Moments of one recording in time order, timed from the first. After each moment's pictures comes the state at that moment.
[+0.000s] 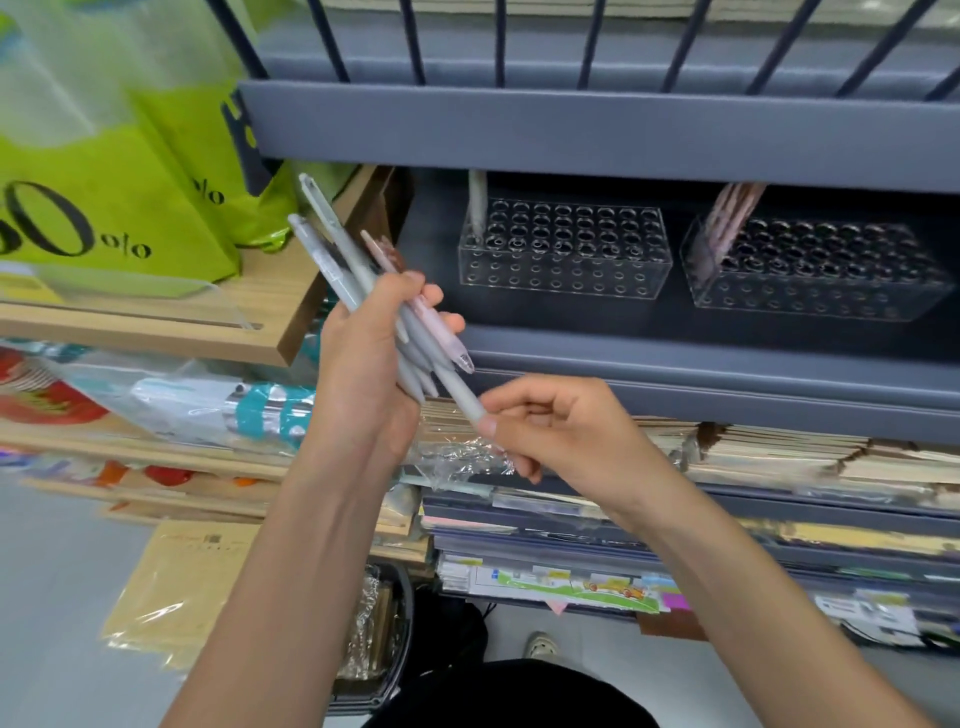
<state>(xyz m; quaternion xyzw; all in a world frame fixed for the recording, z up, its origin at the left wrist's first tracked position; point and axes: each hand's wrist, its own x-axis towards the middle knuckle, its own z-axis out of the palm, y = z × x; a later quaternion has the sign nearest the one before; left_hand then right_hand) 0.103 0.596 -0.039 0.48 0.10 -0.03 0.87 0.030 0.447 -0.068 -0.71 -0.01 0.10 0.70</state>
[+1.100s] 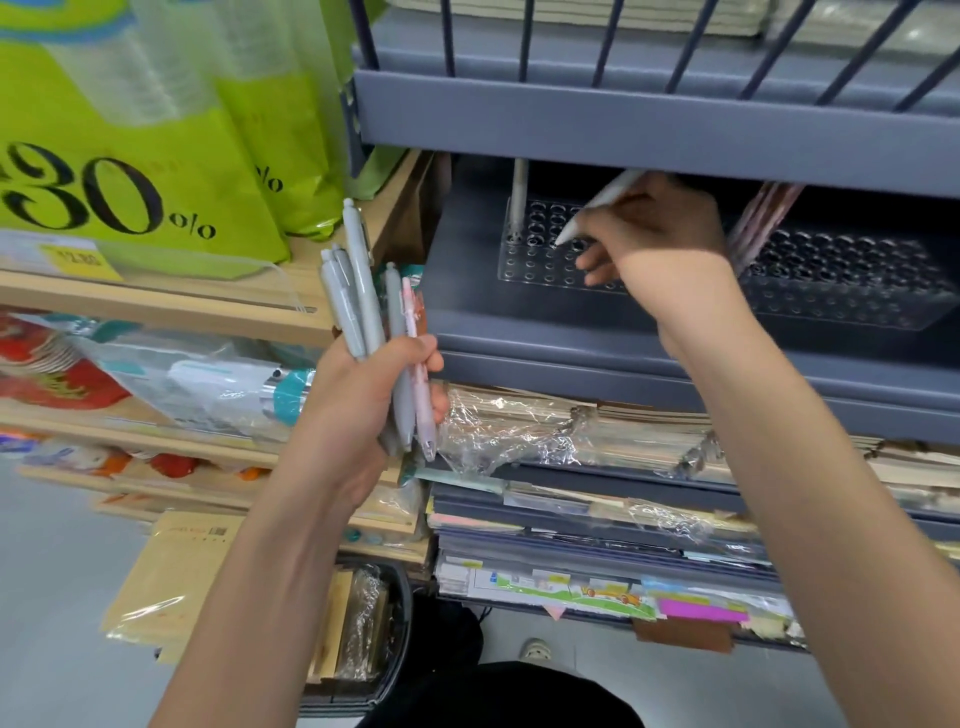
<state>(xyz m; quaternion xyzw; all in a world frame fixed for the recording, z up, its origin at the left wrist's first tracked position) 0.073 0.656 -0.053 0.56 0.03 -0.10 0.82 0.119 0.431 -0.006 -0.79 0.08 -0.20 0.58</state>
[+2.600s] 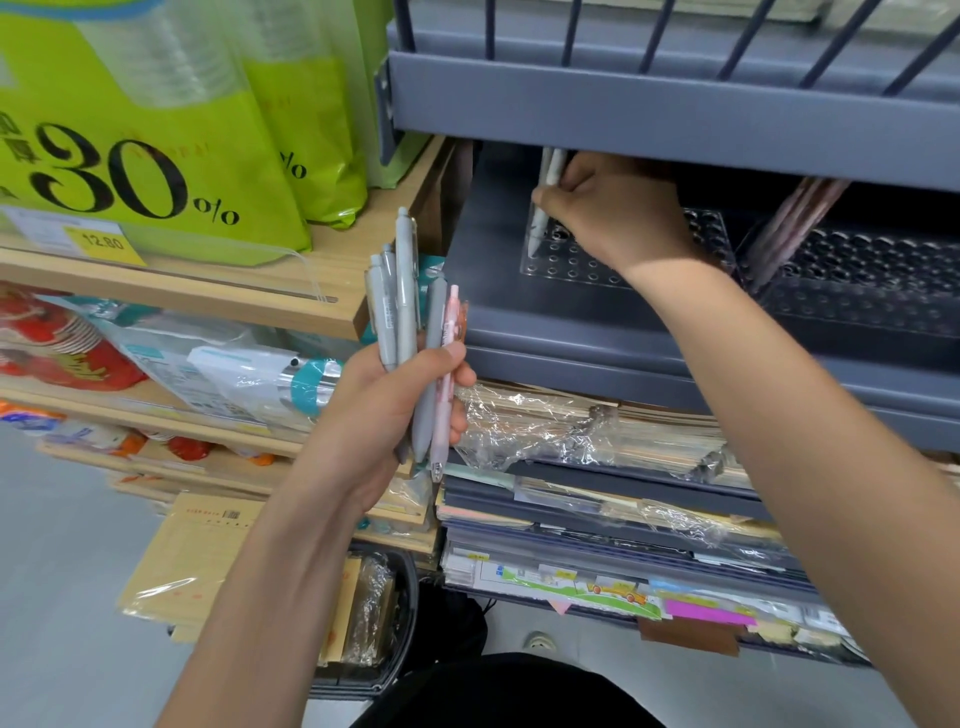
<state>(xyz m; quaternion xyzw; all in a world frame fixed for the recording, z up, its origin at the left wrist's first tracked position) 0.071 0.664 -0.066 0.59 0.01 -0.14 0.79 0.179 0.449 -0.005 -0.95 0.04 -0.18 0.25</state>
